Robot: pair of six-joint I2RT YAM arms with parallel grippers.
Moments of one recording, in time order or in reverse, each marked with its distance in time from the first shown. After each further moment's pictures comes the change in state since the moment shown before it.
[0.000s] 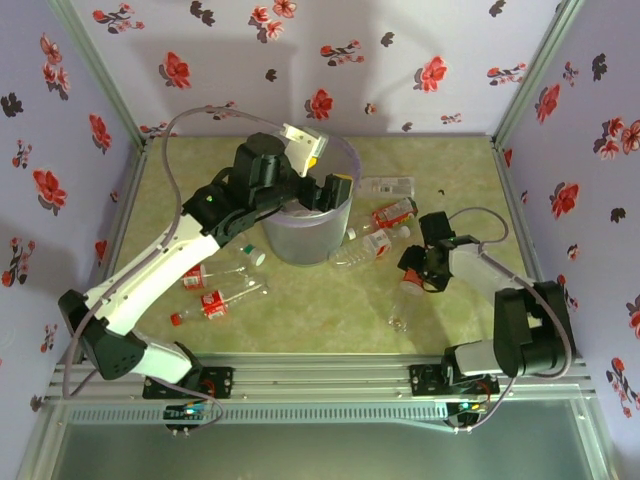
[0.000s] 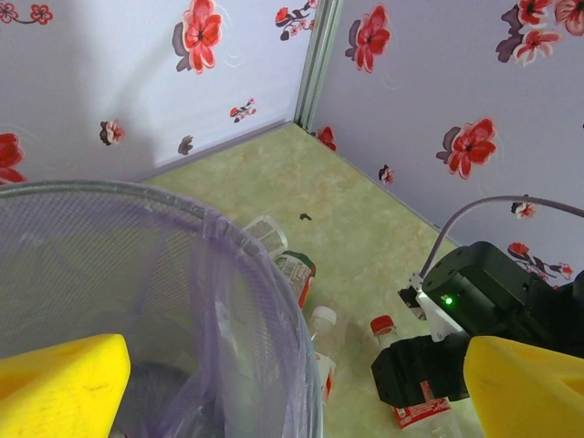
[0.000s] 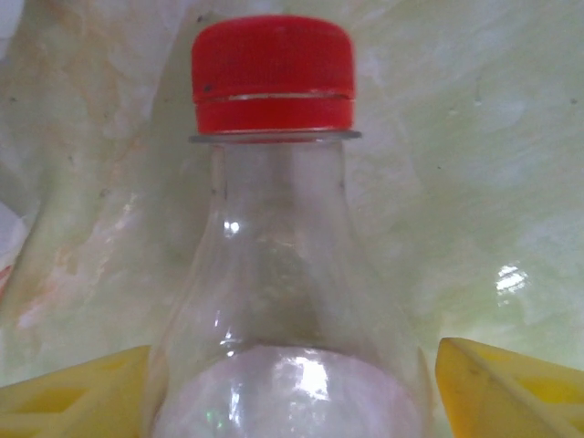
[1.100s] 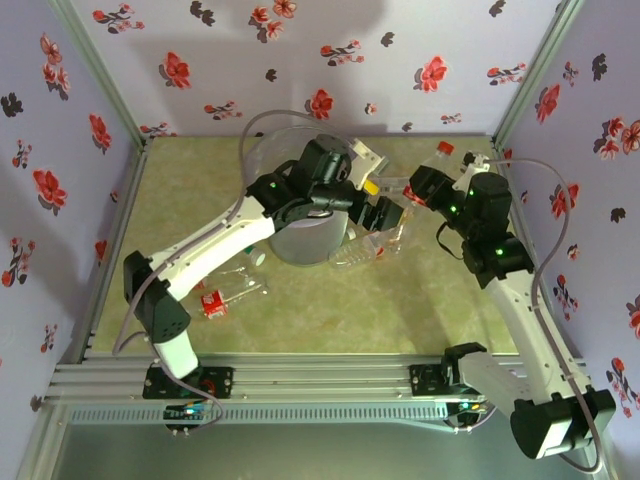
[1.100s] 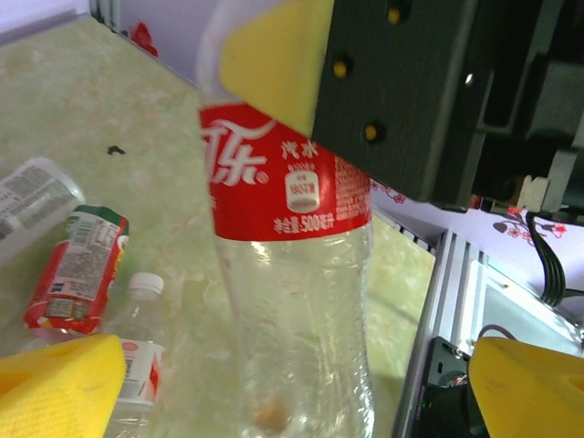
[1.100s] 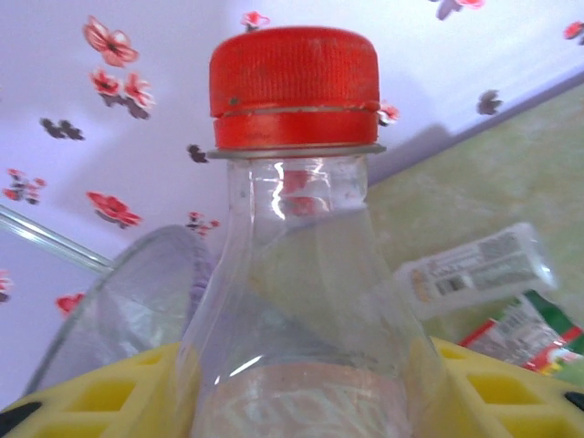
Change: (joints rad) left arm -0.108 0.318 0.233 -0.065 0.319 -0.053; right arm -0.001 -0.430 0.273 0.333 -0.145 -0.022
